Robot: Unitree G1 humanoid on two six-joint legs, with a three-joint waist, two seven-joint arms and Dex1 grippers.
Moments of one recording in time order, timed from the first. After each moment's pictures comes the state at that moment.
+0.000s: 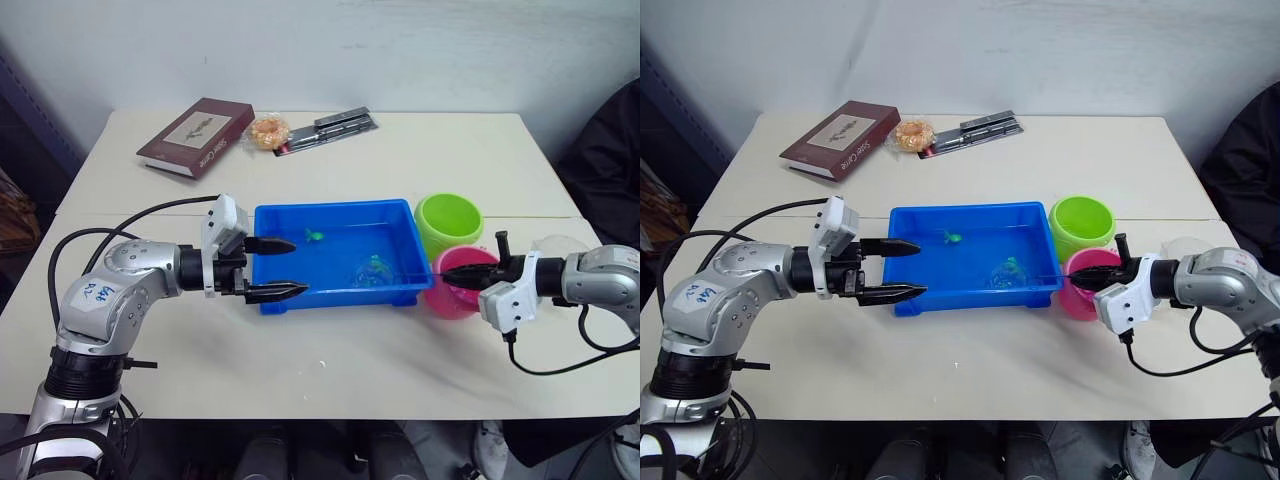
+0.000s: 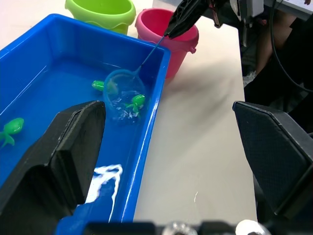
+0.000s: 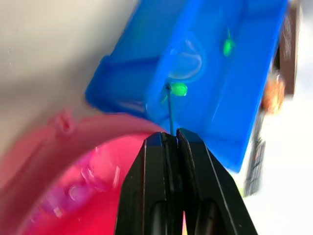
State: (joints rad) left arm -0.50 0.69 0.03 -0.26 -0.58 0.78 -1.01; right arm -0.53 -1.11 0.34 0.42 -0.04 -0.85 0.87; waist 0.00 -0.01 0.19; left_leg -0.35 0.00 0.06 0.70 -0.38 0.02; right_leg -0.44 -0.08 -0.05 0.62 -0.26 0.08
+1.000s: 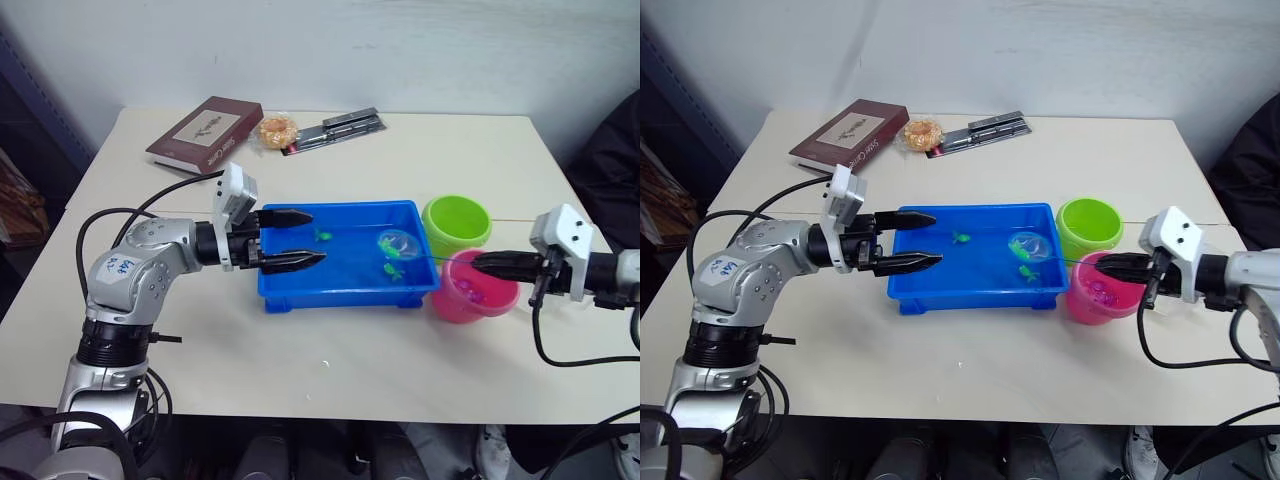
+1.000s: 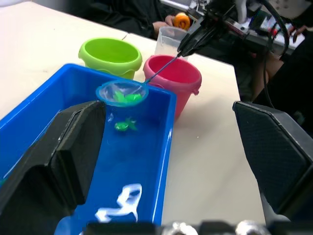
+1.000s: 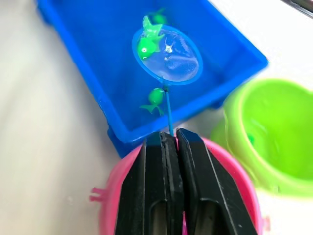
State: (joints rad) left arm -0.68 0.55 0.01 -0.07 -0.60 0.72 -1.01; right arm -0.19 -1.09 -0.24 -0.10 0.53 0.42 1.05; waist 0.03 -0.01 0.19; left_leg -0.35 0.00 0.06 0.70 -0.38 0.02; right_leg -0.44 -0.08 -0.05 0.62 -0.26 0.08
